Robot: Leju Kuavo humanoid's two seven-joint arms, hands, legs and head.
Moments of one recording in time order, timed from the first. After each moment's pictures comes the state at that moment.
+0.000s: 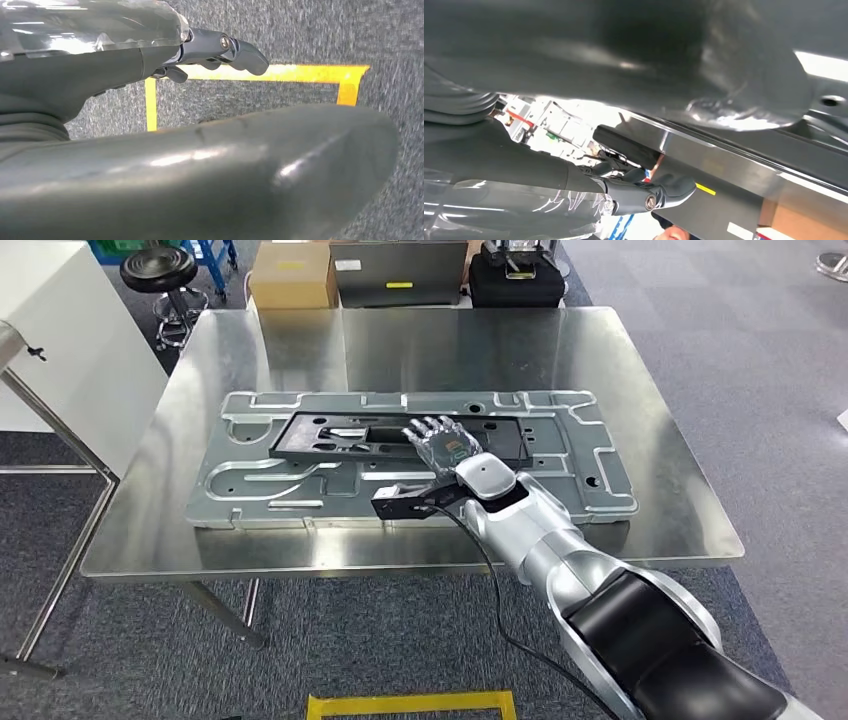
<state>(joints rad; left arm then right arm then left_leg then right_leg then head) -0.19 -0.01 -1.37 -0.13 1.42 0.23 -0.22 -1.04 0.12 0.59 -0.35 1.33 -0.11 -0.05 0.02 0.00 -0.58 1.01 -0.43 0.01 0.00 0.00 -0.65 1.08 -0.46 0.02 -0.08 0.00</state>
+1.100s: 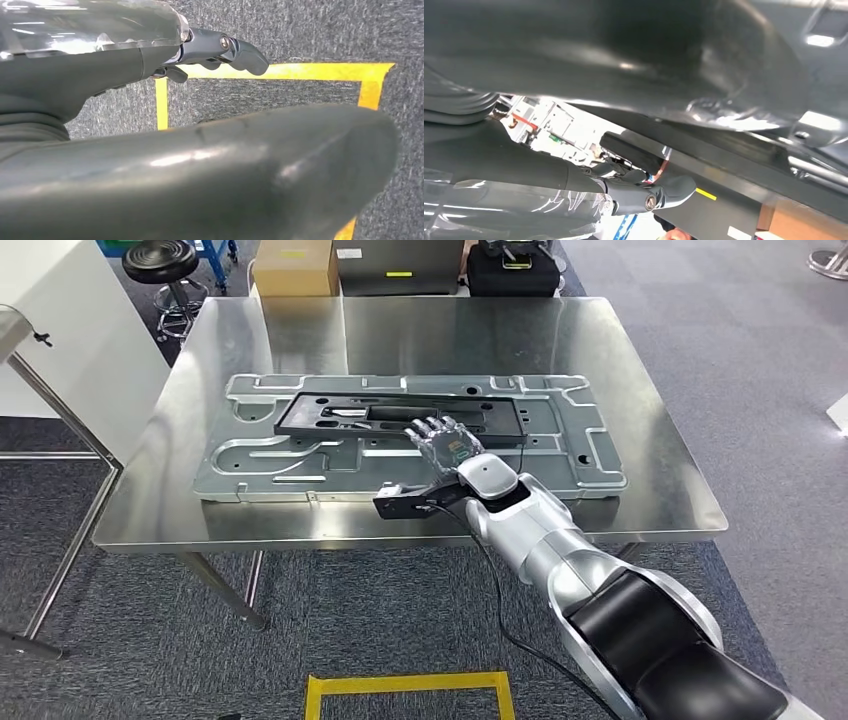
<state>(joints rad) -0.19 -0.01 -1.37 -0.13 1.42 0.23 -0.22 -1.04 0.11 0.59 -0.34 1.33 -0.11 -0.05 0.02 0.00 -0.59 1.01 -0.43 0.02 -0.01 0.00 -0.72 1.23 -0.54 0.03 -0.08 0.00</state>
